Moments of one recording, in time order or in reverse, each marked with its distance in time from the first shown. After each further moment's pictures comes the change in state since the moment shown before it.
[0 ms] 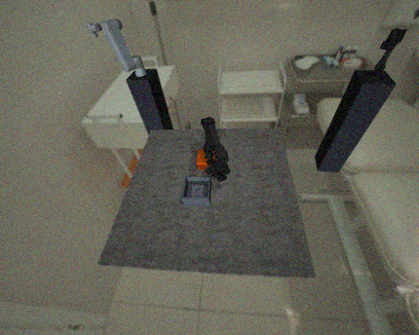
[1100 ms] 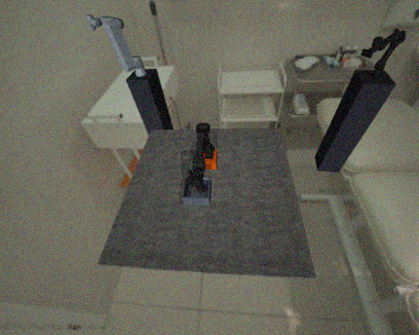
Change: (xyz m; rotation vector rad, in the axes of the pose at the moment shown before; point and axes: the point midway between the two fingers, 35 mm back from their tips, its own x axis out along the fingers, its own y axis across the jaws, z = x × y) arm 0.062 0.001 0.134 0.059 0.018 0.047
